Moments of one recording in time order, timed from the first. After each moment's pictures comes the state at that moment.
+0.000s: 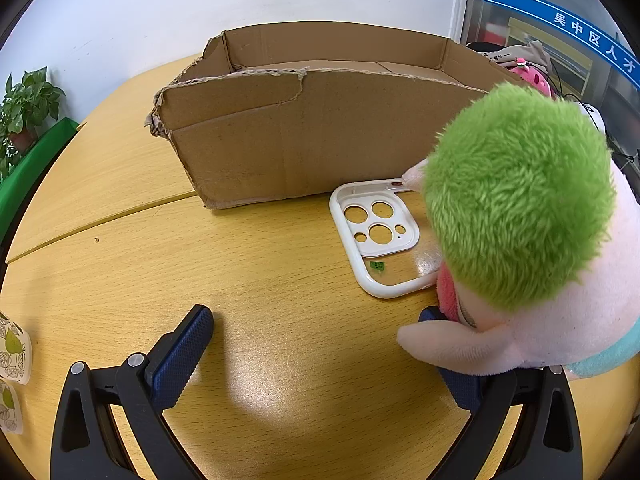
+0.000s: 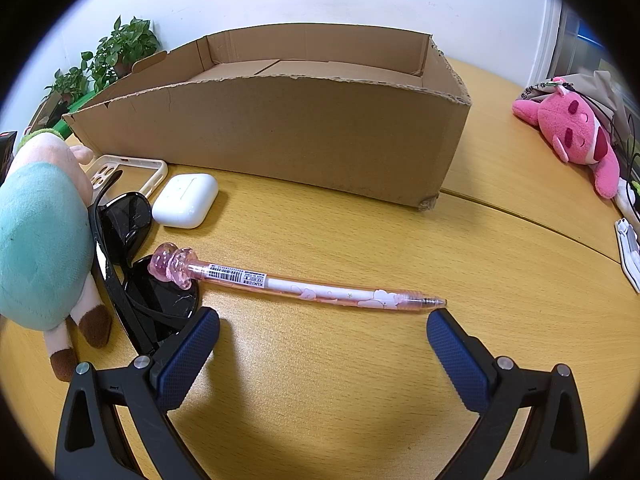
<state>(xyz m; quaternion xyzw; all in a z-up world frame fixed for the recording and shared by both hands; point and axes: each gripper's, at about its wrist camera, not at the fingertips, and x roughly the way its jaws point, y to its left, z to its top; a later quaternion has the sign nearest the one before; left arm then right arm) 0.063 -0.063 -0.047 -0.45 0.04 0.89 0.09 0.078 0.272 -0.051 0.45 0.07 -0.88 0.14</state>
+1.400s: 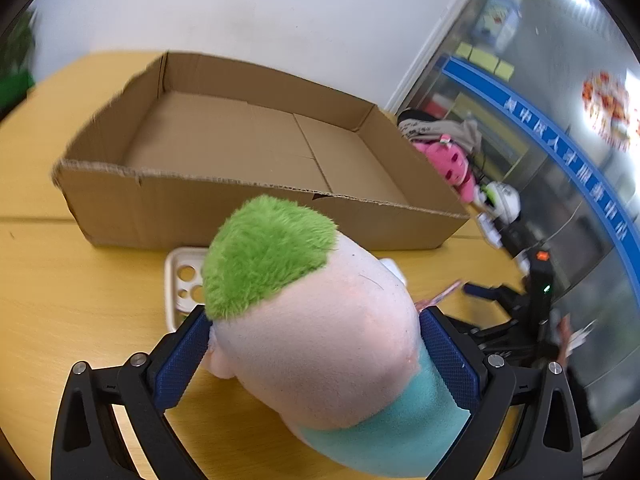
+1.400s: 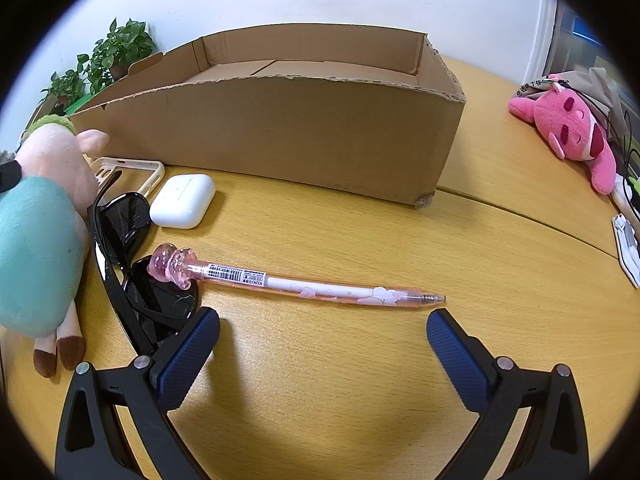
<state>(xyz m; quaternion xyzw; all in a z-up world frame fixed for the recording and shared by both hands) 0.072 -0.012 0.005 -0.41 -0.15 0.87 0.22 0.079 0.273 -0.053 0.45 0.07 -0.88 0.14</state>
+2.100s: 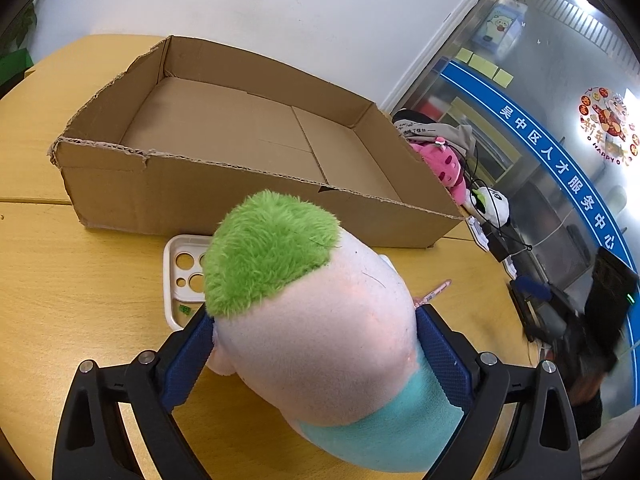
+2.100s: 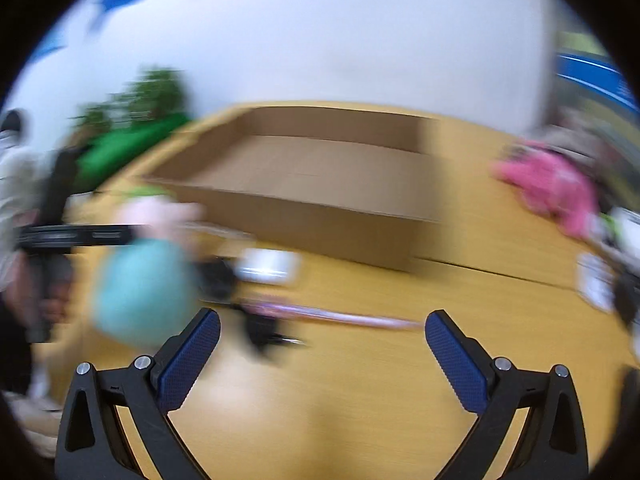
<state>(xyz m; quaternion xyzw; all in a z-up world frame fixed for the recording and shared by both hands) 0.073 -0.021 0.000 -0.42 -0.17 0.86 0.23 0.148 0.239 0.042 0.36 0.05 -0.90 0.23</state>
